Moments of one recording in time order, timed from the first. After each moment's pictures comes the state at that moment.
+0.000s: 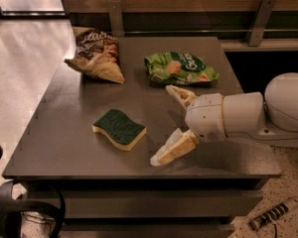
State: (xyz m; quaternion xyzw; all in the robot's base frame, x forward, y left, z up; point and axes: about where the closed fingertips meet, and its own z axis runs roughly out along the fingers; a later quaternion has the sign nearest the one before) arm 0.465 -0.027 0.853 -0.57 0.62 0.26 0.47
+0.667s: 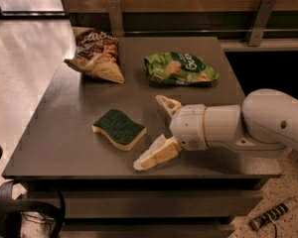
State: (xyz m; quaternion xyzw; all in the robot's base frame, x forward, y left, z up) arm 0.468 0.003 0.827 -0.53 0.64 0.29 0.47
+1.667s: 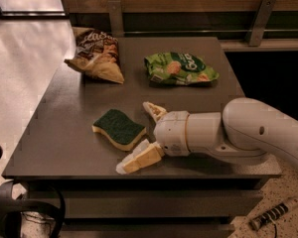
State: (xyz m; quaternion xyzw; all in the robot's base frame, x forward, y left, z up) arm 0.463 0.039 0.815 -0.50 0.65 0.32 0.47
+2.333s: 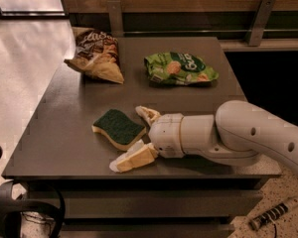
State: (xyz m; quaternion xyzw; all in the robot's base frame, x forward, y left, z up) arm 0.462 0.053 0.804 -0.50 0.65 0.34 0.46
